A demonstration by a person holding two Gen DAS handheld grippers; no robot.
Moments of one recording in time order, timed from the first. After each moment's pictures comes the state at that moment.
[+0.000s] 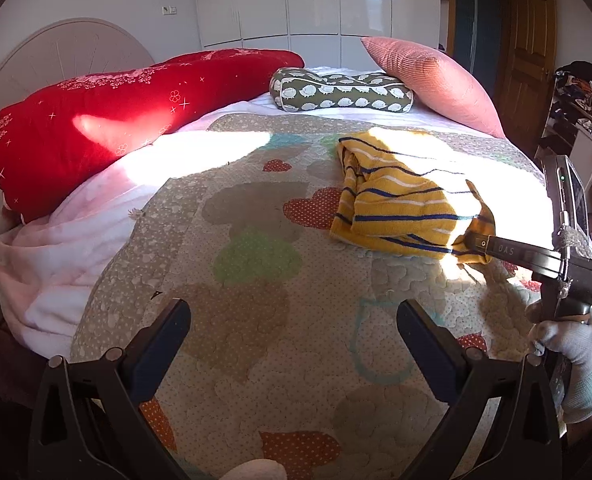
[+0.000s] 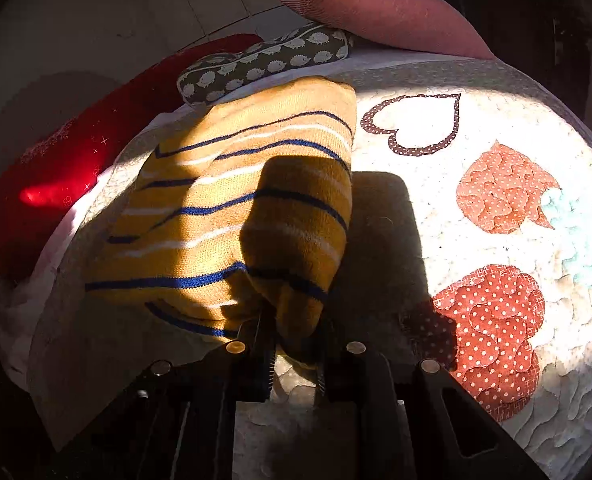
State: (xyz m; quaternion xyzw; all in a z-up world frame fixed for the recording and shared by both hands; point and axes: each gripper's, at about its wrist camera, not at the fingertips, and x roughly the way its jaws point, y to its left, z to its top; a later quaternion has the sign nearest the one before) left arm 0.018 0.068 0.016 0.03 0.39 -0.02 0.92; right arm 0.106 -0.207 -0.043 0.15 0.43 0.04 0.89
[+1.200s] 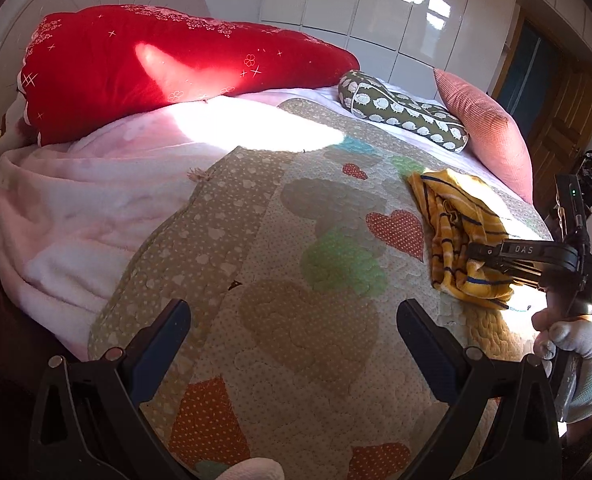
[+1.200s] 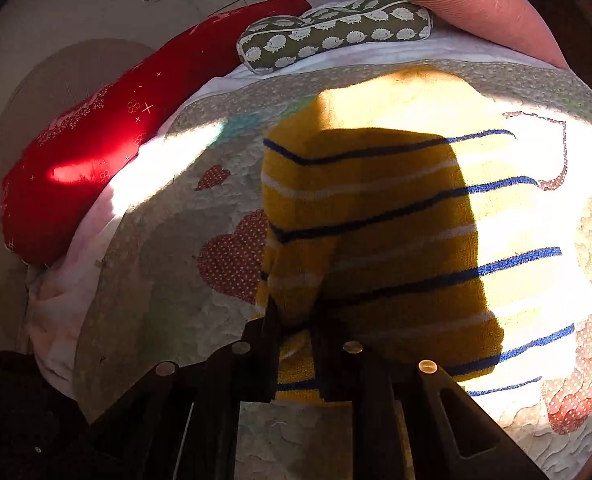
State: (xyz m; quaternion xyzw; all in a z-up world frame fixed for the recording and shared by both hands) left arm 0.036 0.183 0.005 -0.11 0.40 0.01 0.91; right arm 0.167 -0.124 -0.019 0.16 0.49 0.13 0.85
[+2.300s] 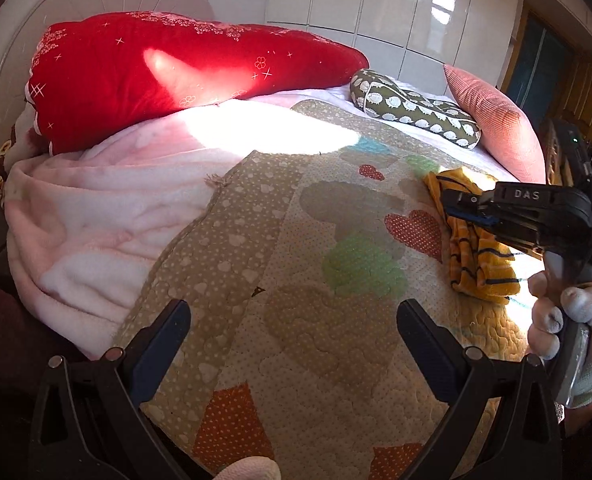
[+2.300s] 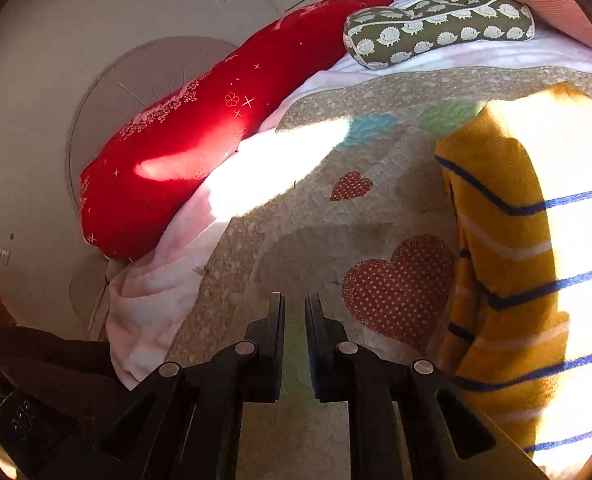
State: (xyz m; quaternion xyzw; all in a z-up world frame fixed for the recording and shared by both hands) left arm 0.037 0.185 0.012 -0.07 0.40 0.03 0.91; right arm 0.183 -0.066 0.001 0.22 0.44 0.28 0.82
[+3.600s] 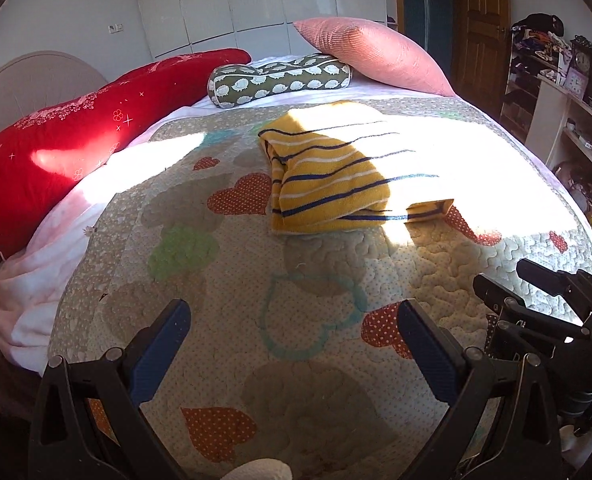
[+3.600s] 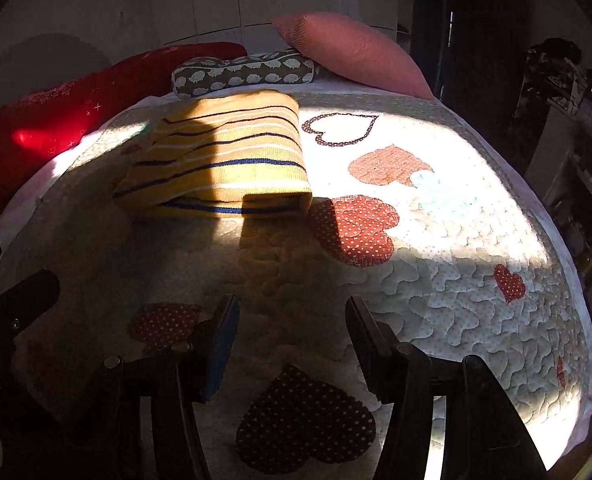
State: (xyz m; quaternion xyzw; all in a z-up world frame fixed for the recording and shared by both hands) left arm -0.007 -0.013 0.006 0.09 0.40 -0.08 0.91; right arm -0.032 -0.203 -0.013 0.04 0.42 -0.04 0.91
